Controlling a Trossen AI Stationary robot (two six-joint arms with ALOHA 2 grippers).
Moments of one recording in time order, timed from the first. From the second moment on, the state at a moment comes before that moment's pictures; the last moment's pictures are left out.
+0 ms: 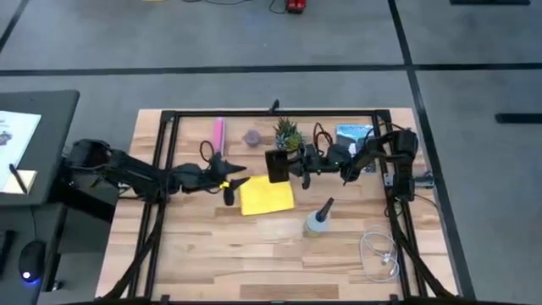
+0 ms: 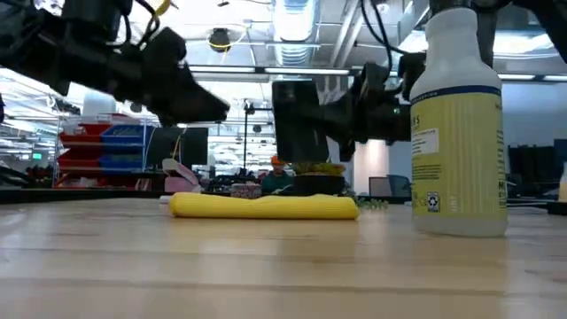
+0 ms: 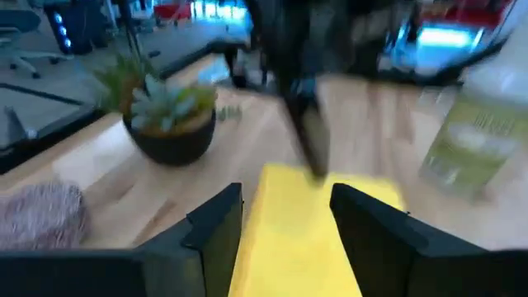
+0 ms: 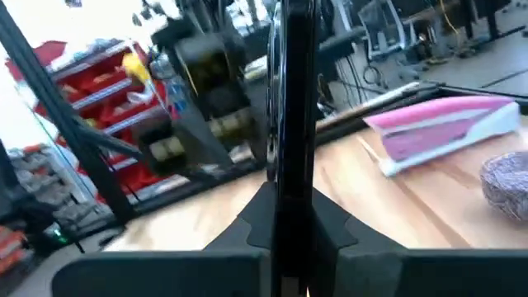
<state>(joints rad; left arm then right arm) -0.03 1.31 0.25 0.95 -0.38 -0.07 -0.26 1.95 0.54 1.58 -0.29 0.43</state>
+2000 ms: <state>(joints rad) 0.05 1.91 0.52 1.30 -0.18 -0.30 -0.24 2.00 0.61 1.45 -0.29 0.42</state>
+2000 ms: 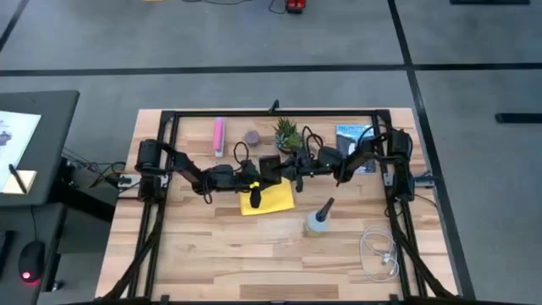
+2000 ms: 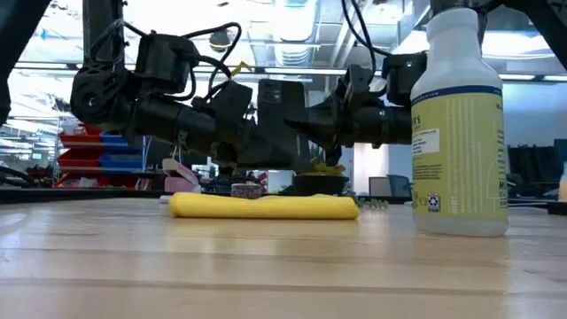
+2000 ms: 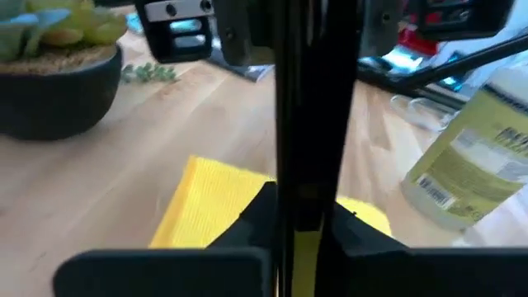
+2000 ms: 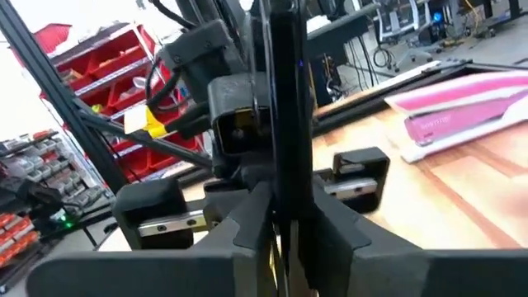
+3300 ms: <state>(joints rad) -0.06 1.90 0.51 1.20 -0.47 -0.27 0.29 0.44 0.29 0.19 0.49 -0.17</state>
